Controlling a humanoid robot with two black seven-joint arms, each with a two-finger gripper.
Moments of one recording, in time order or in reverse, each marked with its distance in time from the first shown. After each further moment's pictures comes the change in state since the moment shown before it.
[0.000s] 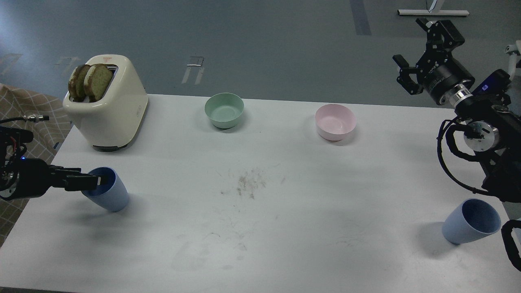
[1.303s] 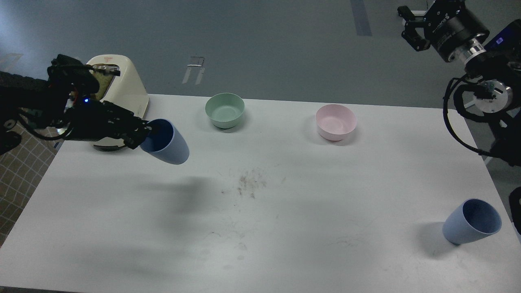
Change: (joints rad) left arm -0.465 -0.234 0.002 -0.230 0.309 -0.153 0.000; right arm 0.235 -0.009 -0.033 -0.001 -0.005 0.000 -0.007
